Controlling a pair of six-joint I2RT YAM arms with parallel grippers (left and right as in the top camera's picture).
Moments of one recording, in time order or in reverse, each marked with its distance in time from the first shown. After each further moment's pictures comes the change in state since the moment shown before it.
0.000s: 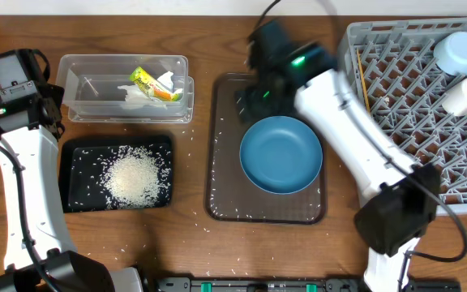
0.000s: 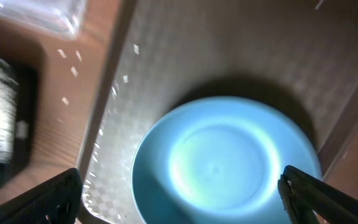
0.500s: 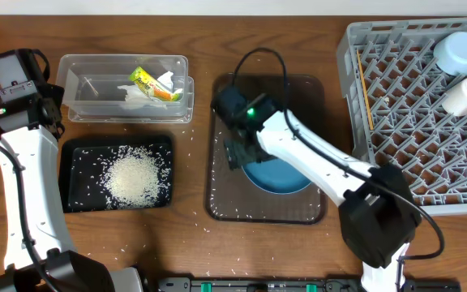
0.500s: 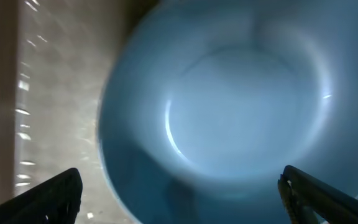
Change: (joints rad) left arm 0.000 0.000 0.000 0.000 0.000 0.001; right arm 0.175 0.000 -0.325 0.089 0.175 0.211
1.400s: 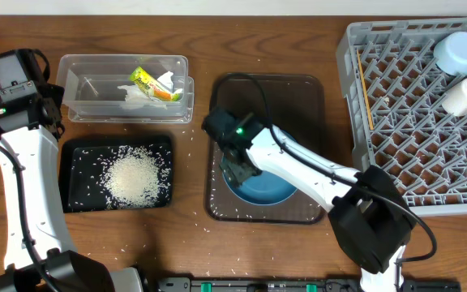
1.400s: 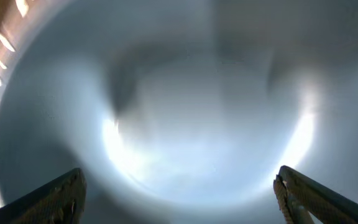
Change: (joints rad) left arm 0.000 0.000 0.000 0.000 0.000 0.000; right arm 0.073 0.000 -0.054 0.067 0.047 -0.256
